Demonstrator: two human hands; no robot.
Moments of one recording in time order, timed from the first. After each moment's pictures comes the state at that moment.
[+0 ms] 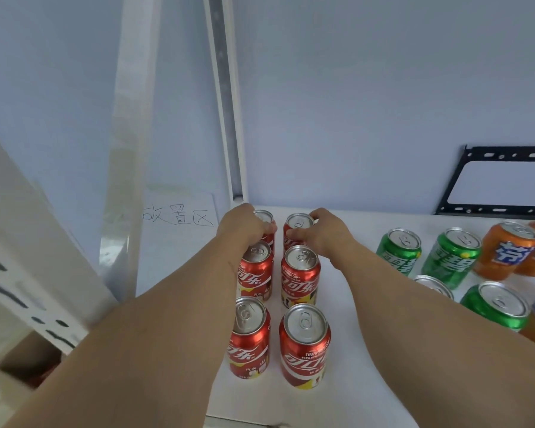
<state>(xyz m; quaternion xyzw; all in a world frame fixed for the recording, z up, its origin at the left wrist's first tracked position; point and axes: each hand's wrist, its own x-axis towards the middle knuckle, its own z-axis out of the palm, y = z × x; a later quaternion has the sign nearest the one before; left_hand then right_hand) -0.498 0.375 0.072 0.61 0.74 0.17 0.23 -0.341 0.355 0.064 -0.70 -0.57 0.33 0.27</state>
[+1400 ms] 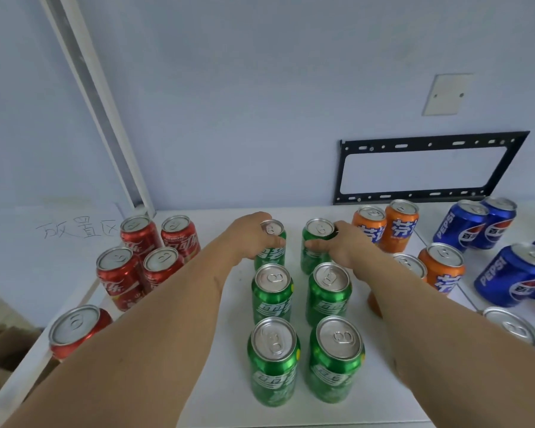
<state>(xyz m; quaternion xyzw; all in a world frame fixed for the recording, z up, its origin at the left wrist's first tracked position) -0.281 0.341 0.064 0.69 0.58 0.20 0.39 -0.087 0.294 0.059 -0.75 -0.51 0.33 0.27</state>
